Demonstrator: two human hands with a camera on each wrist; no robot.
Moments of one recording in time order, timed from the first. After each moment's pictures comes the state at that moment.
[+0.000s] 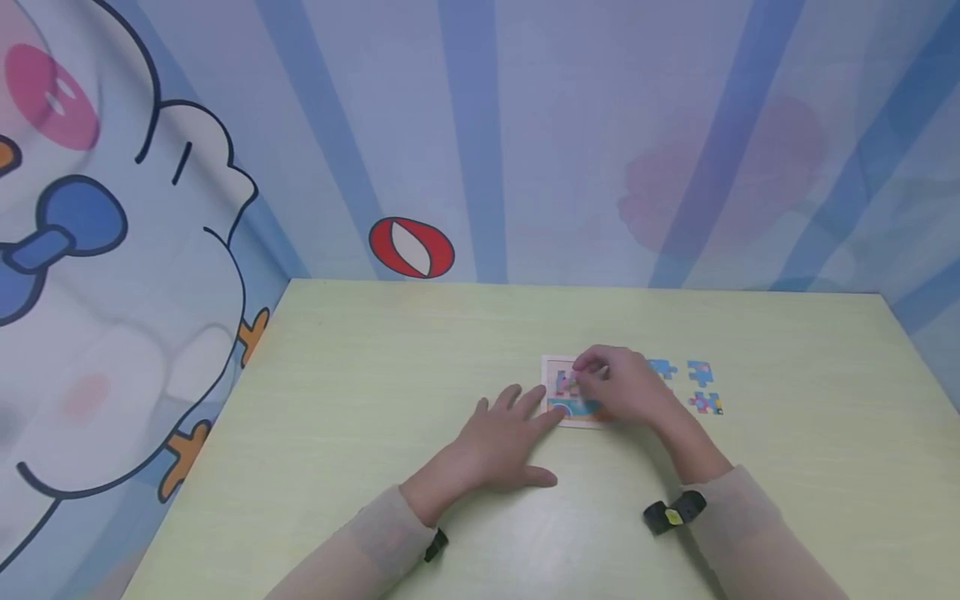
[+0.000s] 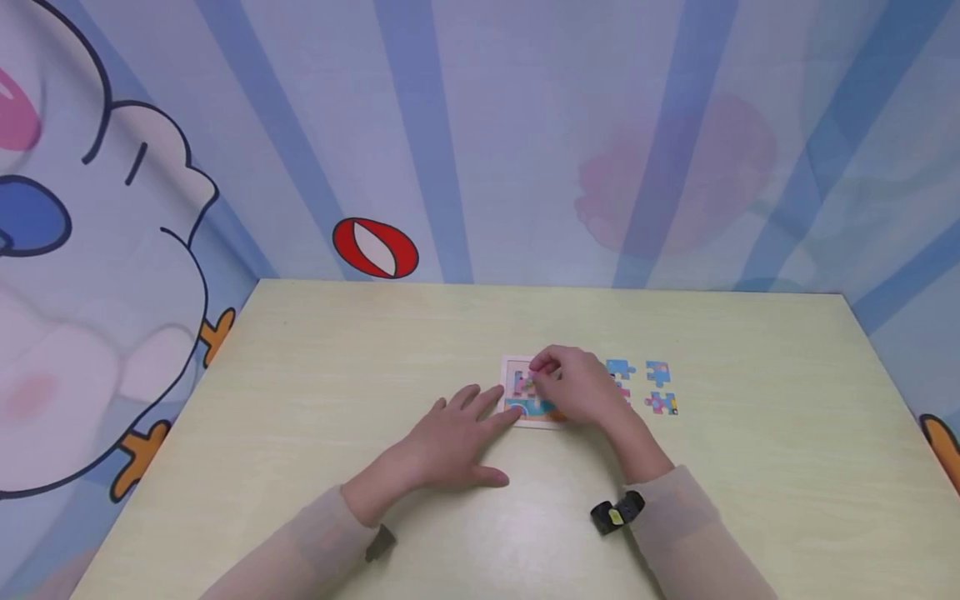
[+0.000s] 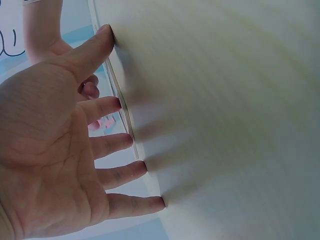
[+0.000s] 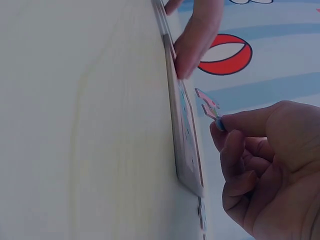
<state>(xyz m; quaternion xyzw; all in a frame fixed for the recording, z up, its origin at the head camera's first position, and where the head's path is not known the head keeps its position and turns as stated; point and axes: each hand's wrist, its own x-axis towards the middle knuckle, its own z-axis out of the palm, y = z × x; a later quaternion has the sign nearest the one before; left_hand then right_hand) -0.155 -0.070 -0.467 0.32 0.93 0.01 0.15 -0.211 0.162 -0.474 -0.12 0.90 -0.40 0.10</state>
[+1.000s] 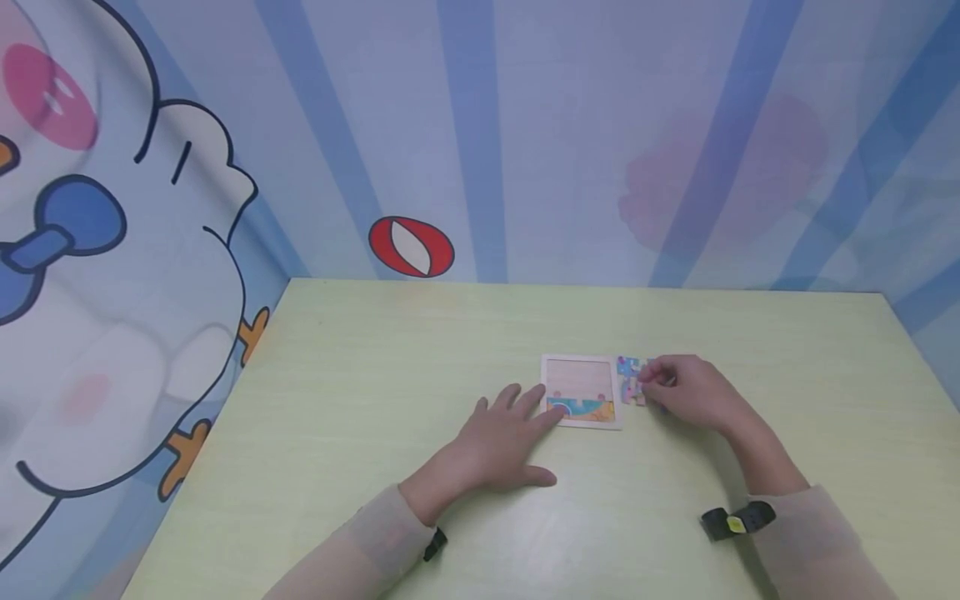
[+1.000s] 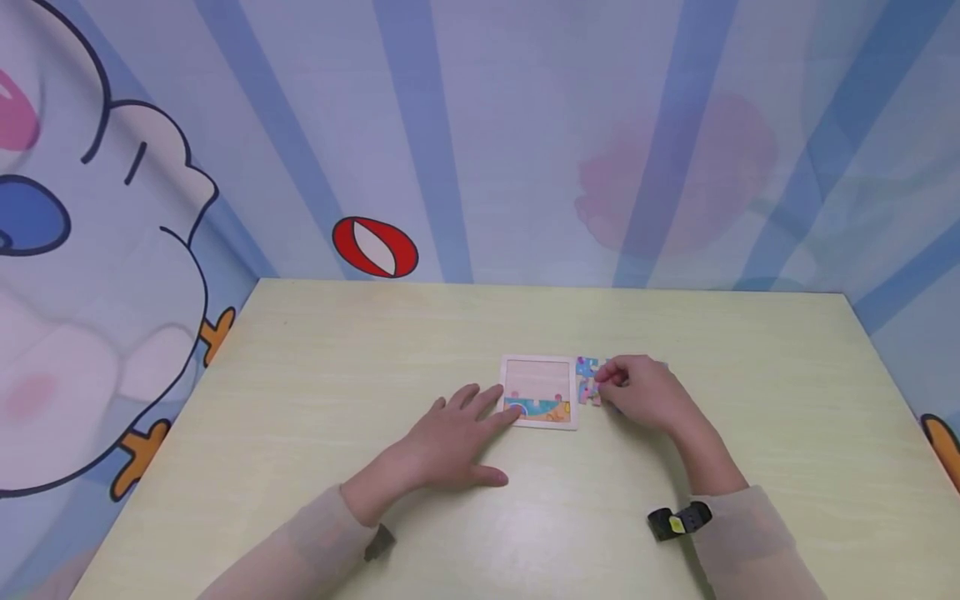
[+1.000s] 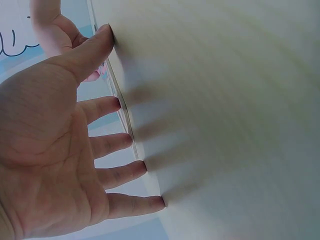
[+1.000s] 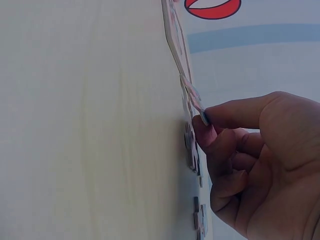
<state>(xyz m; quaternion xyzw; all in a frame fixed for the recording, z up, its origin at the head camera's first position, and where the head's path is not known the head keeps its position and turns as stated) -0.155 -0.069 -0.464 0.31 0.93 0.02 0.17 -0.199 0.233 -0.470 -0.07 0.92 -0.35 0.12</state>
